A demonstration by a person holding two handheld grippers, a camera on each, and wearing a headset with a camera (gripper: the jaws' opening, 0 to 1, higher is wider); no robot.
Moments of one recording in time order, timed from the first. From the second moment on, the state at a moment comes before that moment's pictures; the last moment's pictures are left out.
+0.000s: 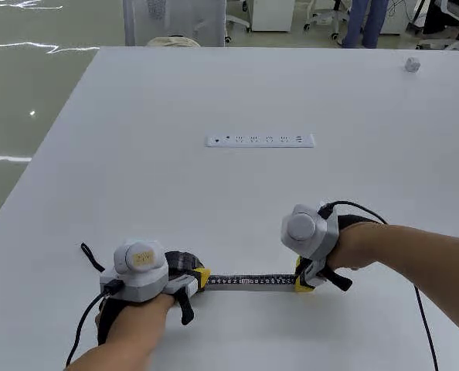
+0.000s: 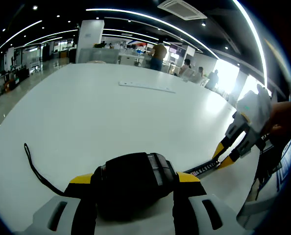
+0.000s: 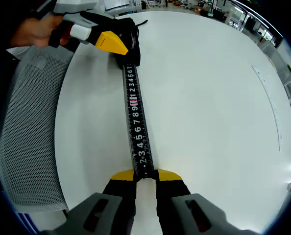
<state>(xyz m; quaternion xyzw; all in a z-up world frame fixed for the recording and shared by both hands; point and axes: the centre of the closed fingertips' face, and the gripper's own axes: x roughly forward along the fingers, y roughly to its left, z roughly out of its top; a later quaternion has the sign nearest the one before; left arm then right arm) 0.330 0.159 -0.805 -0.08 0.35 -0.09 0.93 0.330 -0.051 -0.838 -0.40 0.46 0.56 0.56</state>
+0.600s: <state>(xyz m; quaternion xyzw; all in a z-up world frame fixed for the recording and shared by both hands) 0.330 0.159 -0.805 -0.08 0.35 -0.08 0.93 0.330 -0.043 -0.838 -0.40 0.45 0.56 0.56</state>
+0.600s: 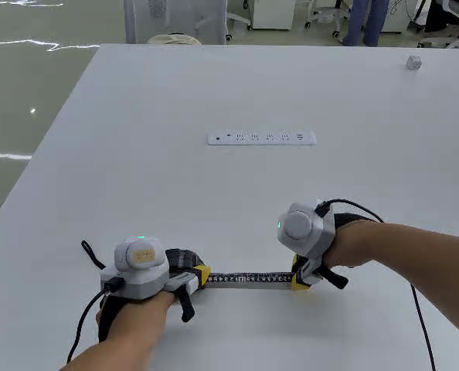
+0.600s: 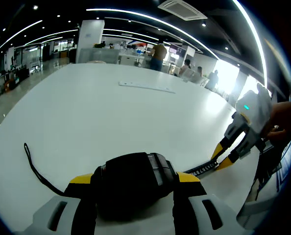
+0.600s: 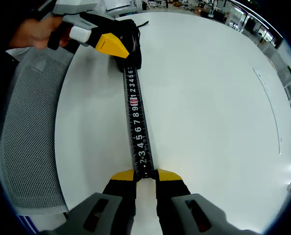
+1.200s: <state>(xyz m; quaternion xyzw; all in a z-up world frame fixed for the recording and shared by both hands) 0.329 0.159 -0.805 -0.08 0.35 -0.09 0.93 0.329 -0.036 -0.839 -0.40 0.45 0.56 0.56</state>
